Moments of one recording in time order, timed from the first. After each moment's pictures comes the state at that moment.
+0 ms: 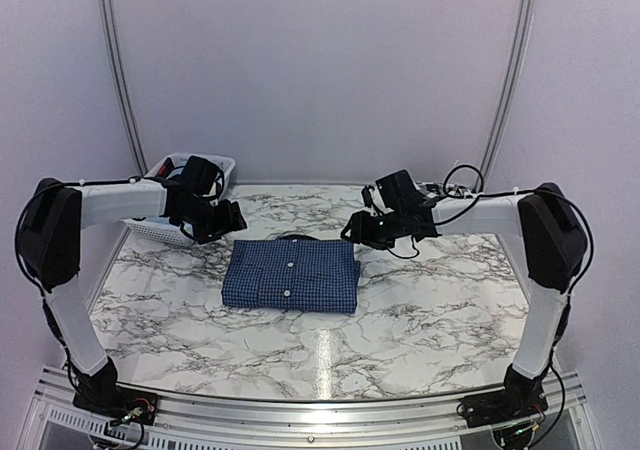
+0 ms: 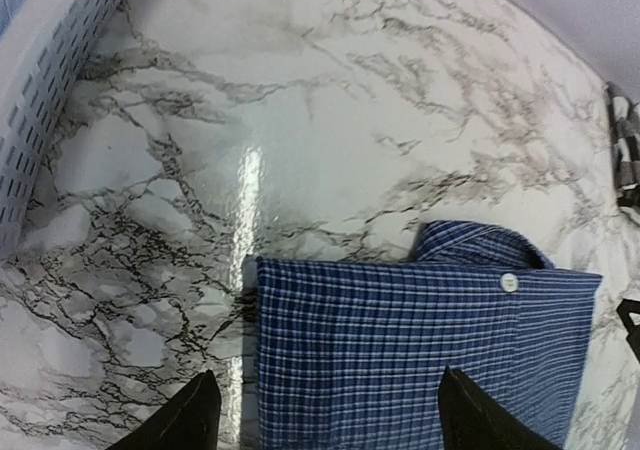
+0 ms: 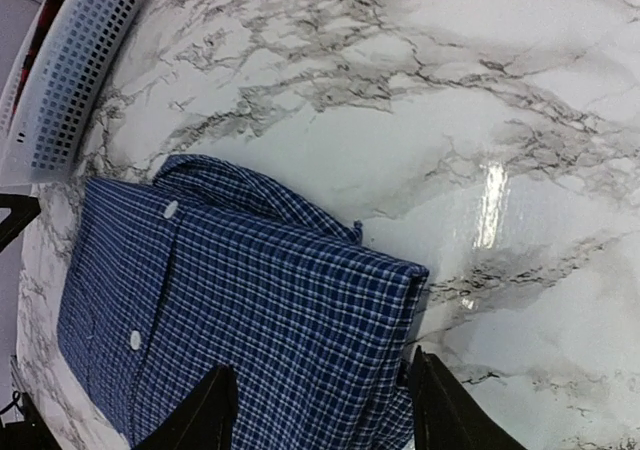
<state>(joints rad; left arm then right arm) -0.42 1.80 1.29 -0.40 0.08 -0.62 0.58 1.89 1.28 -0.15 -0.20 0.57</state>
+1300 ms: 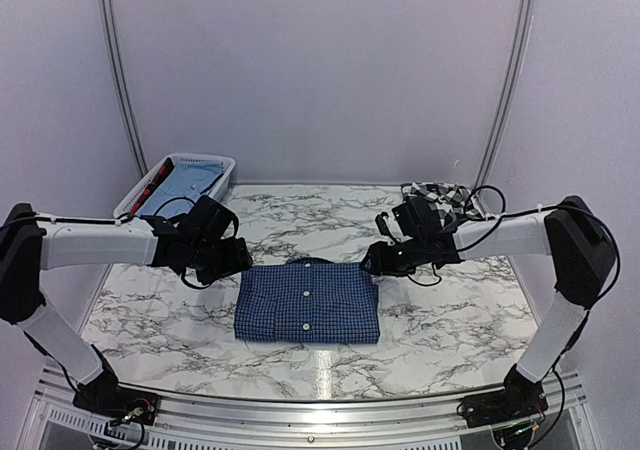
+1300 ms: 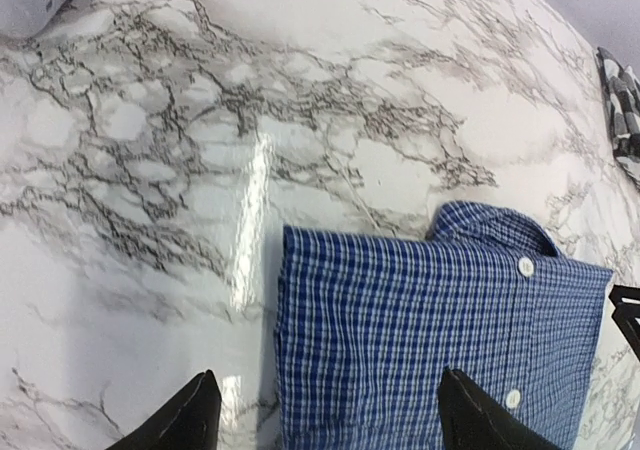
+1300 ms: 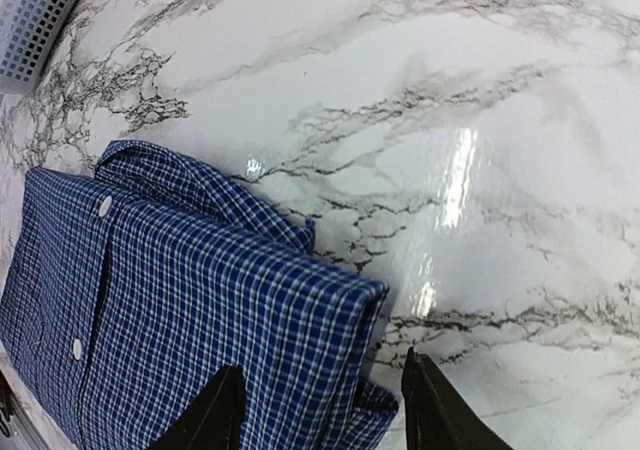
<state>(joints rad) -0.73 1.52 0.92 -0.34 -0.18 -0.92 0.60 1.70 0.97 -0.14 -0.17 0.49</state>
